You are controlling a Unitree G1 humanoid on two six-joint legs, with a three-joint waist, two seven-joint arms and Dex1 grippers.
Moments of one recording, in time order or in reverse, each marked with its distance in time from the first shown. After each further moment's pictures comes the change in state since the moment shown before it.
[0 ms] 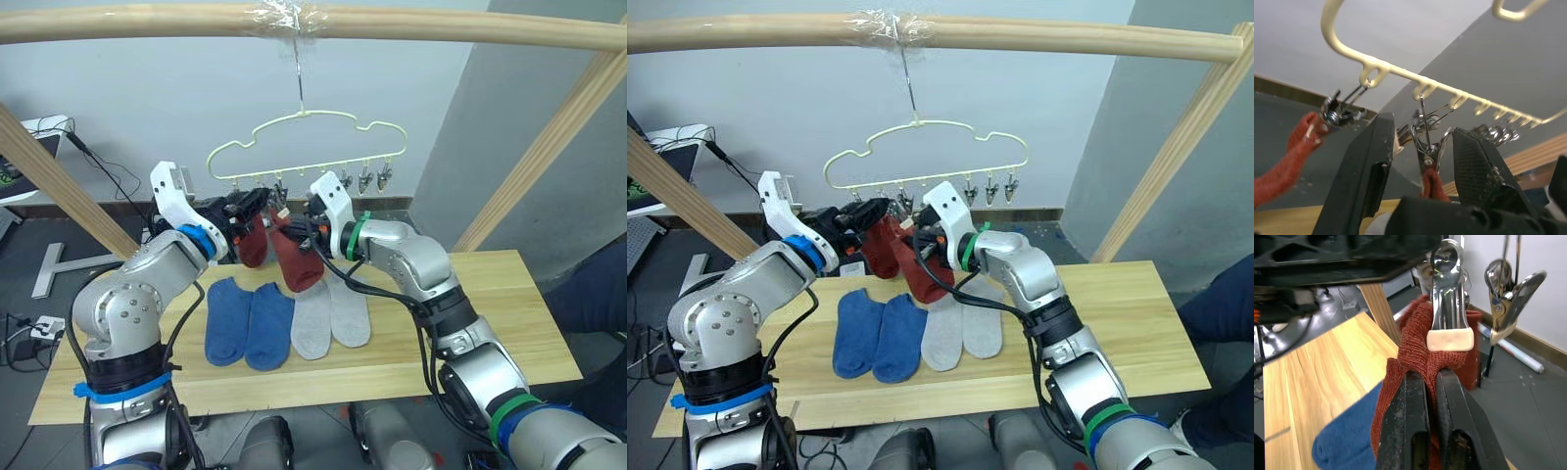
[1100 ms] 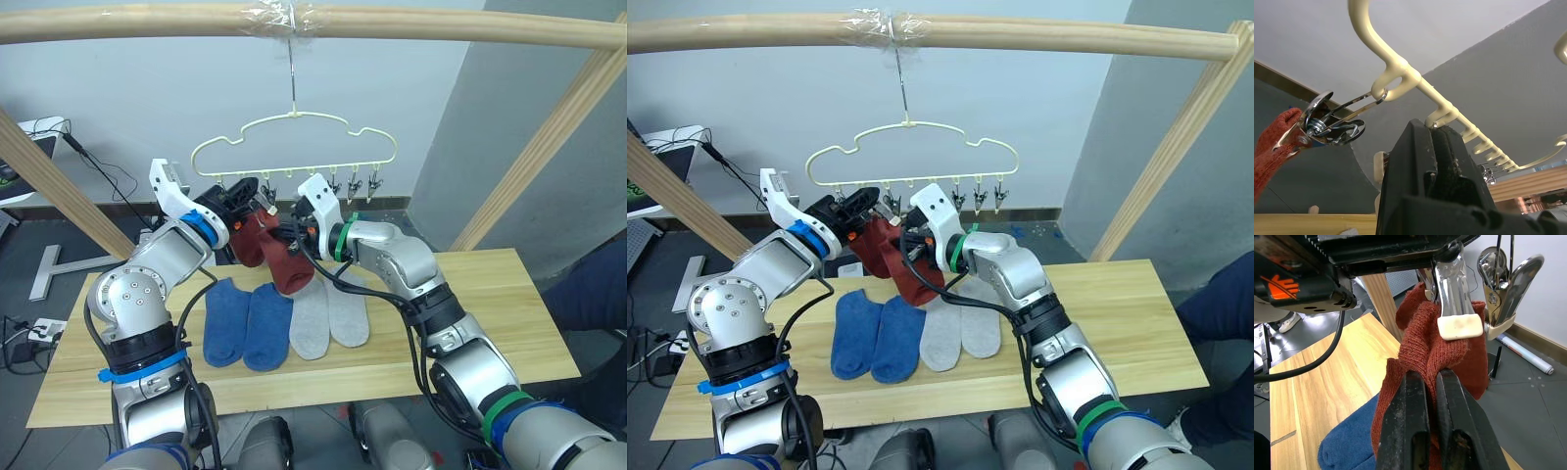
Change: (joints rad) left arm -0.126 -0.124 0.154 0.168 -0.085 0.040 0.077; right arm -0.056 0.066 0.010 0.120 -0.004 -0.069 -0.007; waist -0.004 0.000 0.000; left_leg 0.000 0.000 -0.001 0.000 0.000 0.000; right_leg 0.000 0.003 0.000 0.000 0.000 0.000
